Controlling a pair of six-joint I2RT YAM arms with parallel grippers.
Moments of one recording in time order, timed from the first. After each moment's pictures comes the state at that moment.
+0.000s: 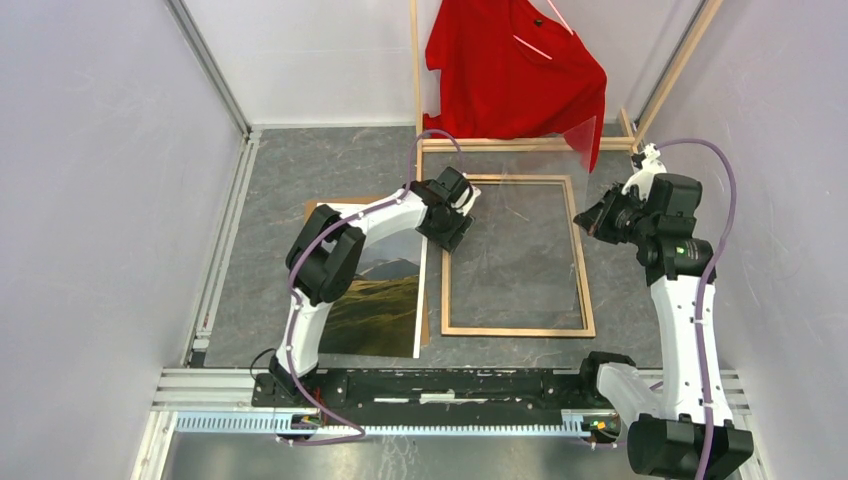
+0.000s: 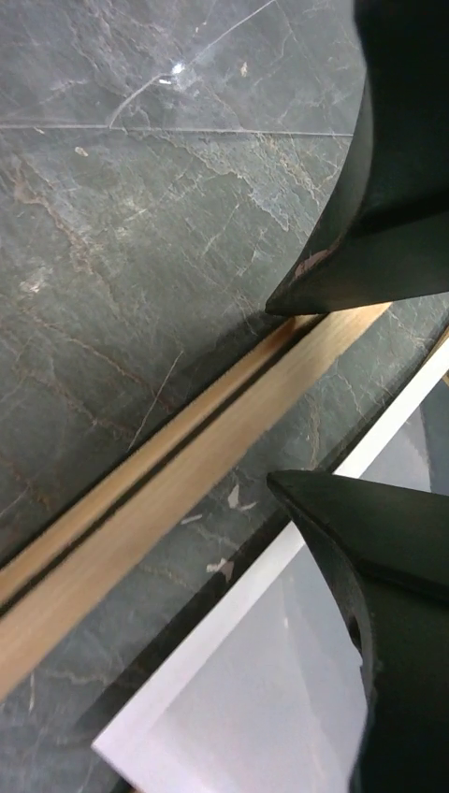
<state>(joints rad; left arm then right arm) -0.71 2.13 1.62 -0.63 -0.01 -0.02 -0.14 0.95 1.06 -0.73 -0.41 0.31</state>
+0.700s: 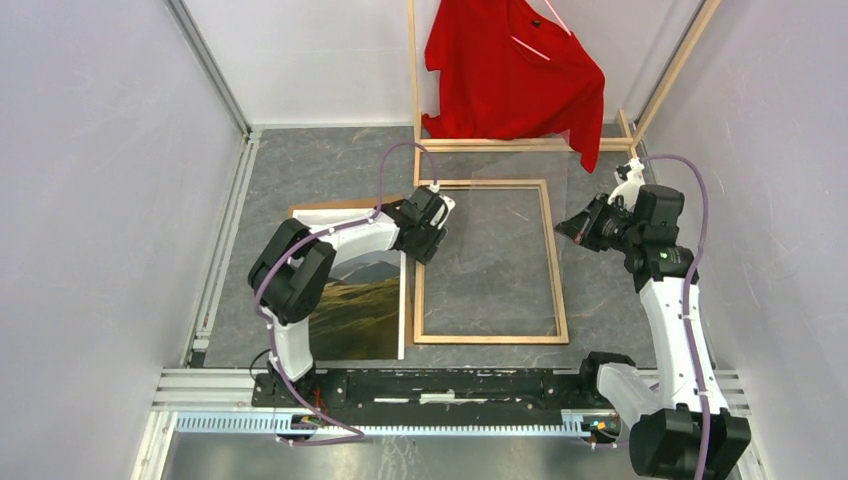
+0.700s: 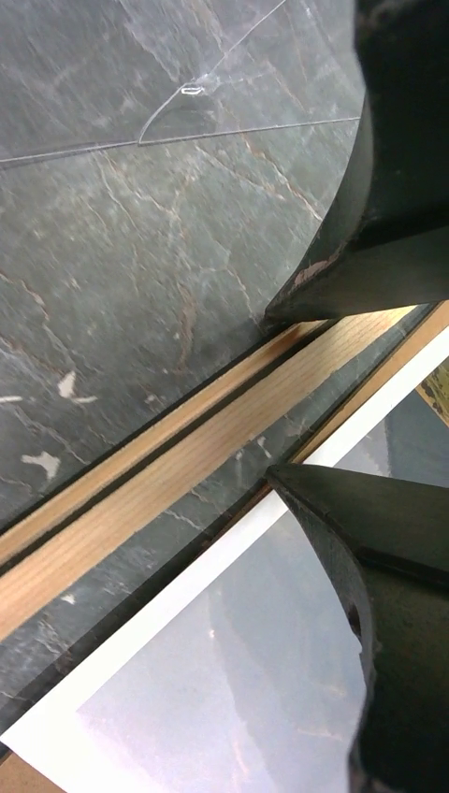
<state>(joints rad) -0.70 1.90 1.24 -0.42 -0.13 -0.02 -0.12 0.94 0.89 -0.56 -0.56 0.41</state>
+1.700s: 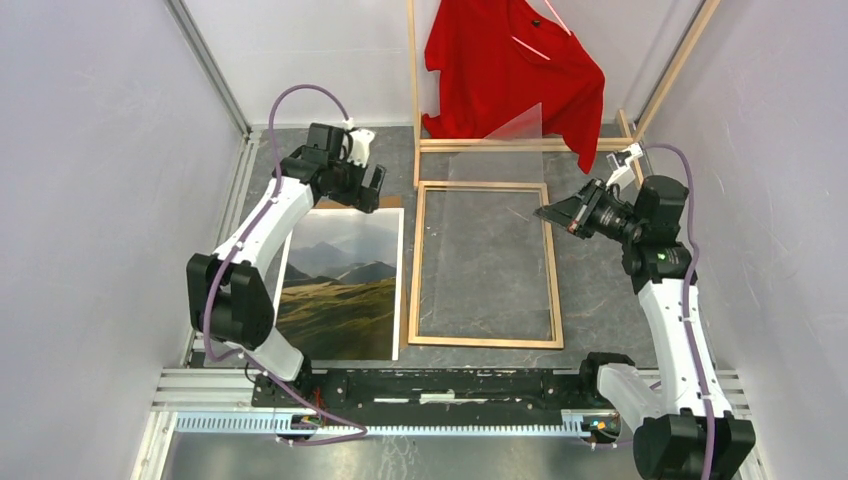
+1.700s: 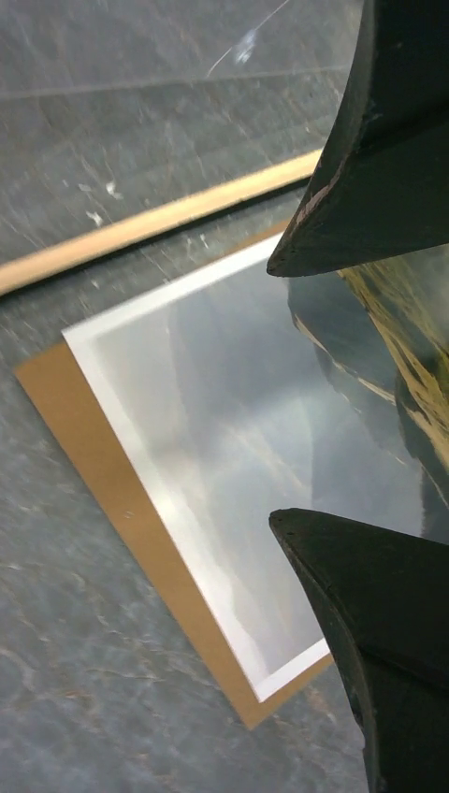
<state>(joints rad) -0.28 1.61 1.42 -0.68 0.16 0.17 -0.08 0.93 0.91 -0.36 -0.82 0.66</state>
